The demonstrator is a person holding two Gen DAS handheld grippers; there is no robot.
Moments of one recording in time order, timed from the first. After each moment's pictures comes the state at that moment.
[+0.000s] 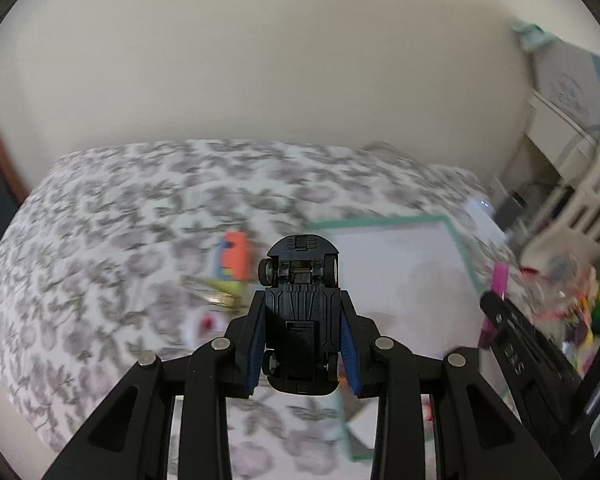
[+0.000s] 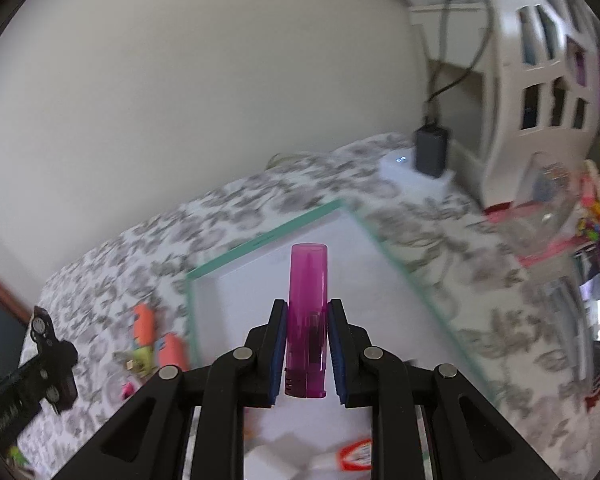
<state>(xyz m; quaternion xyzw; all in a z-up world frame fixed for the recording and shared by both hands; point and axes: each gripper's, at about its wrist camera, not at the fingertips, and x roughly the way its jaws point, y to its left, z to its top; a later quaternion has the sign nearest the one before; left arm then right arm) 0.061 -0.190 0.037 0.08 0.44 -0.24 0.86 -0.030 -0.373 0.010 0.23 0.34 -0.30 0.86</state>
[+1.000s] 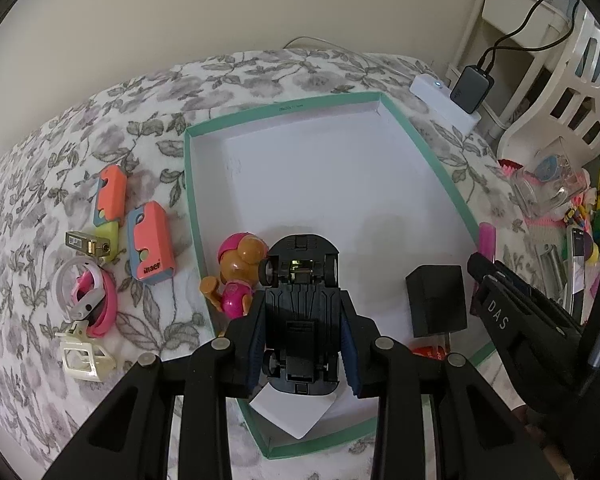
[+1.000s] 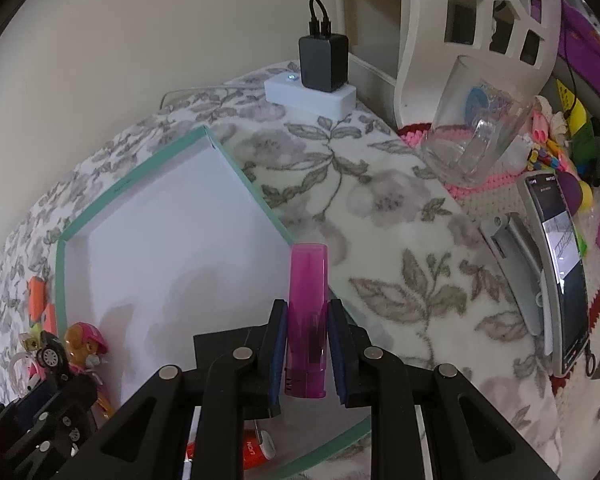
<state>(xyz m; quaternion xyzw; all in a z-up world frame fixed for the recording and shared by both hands) 0.026 -0.266 -0.049 0.17 0.52 -0.30 0.78 -0.058 -0.429 -0.062 0.25 0.45 -0.37 0.77</state>
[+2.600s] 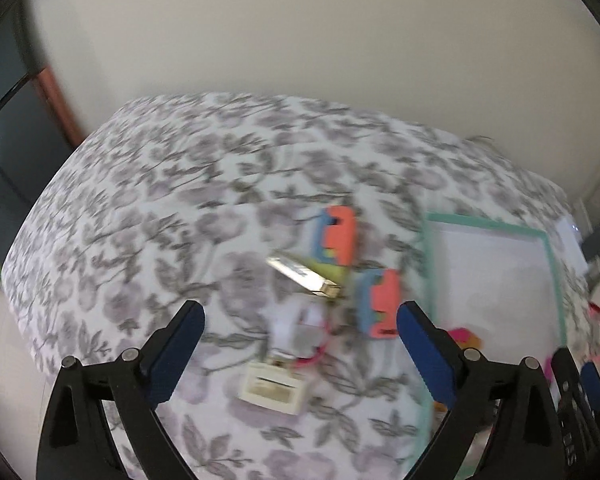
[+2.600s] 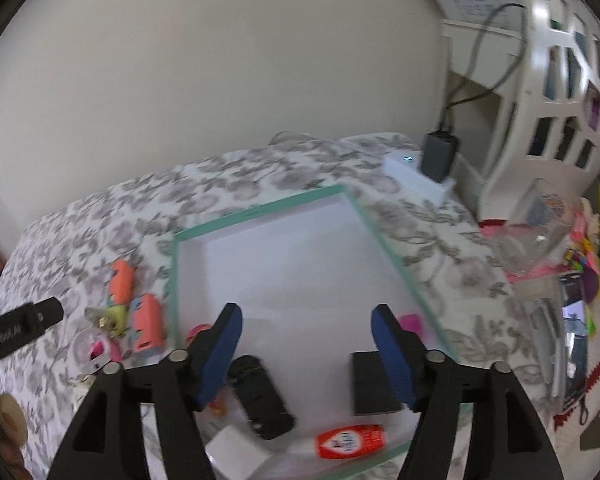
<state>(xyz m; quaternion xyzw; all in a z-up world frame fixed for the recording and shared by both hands) 0.126 -0.130 0.001 0.07 0.49 -0.08 0.86 -0.005 -0.334 -0.003 0.16 0.40 -0.27 0.86</state>
